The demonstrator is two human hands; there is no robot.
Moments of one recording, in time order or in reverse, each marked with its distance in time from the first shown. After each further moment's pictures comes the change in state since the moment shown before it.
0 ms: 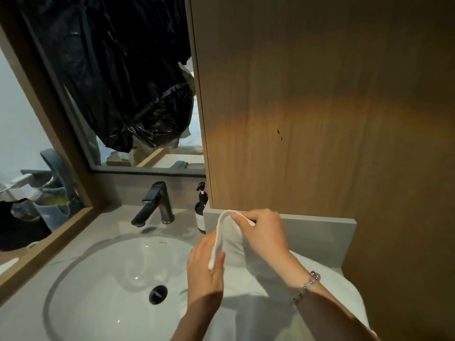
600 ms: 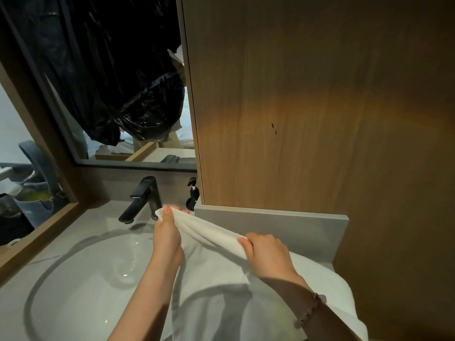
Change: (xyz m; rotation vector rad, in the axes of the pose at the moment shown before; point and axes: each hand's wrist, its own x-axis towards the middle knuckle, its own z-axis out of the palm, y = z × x) left_hand 0.082 0.004 -0.017 -0.684 0.221 -0.748; right_hand -0.029 0.033 -0.004 -0.448 -0.283 0.015
